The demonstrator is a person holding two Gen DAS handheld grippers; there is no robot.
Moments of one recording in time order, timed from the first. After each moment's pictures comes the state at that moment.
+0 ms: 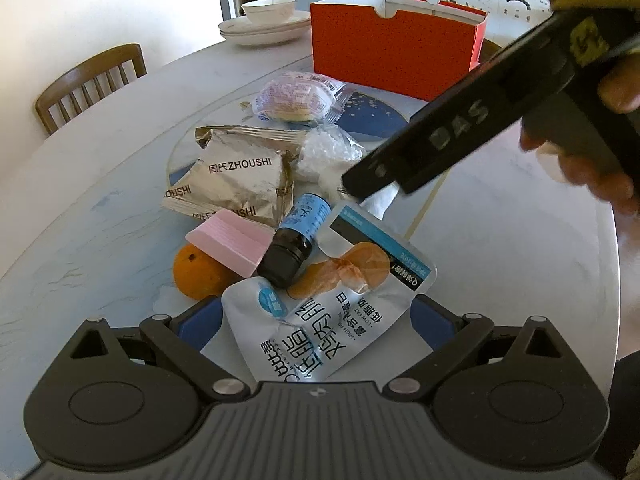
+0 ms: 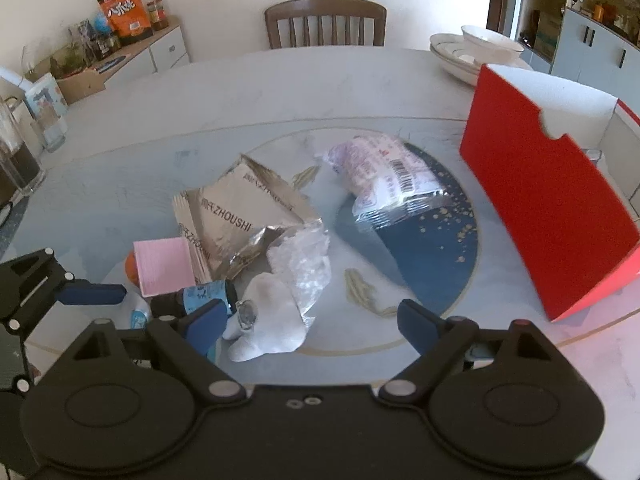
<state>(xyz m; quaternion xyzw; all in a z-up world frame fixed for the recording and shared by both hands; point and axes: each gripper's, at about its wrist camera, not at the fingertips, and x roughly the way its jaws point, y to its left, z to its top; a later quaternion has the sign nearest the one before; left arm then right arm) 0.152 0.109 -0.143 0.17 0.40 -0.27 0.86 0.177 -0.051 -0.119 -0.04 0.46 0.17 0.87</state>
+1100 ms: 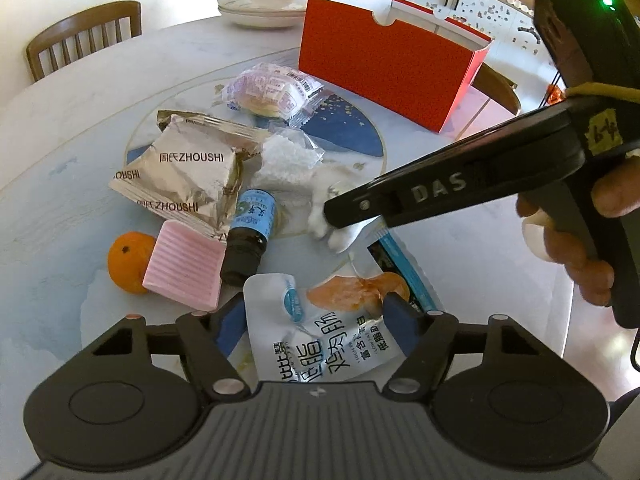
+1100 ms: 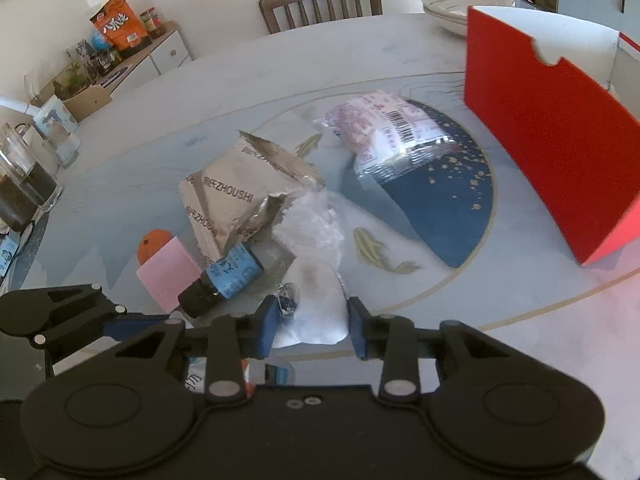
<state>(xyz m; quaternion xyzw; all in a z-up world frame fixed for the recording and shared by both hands) 0.155 0.089 -0.137 0.08 0.45 -0.28 0.84 0.169 -0.079 -0.127 0.04 0.48 0.20 0.85</state>
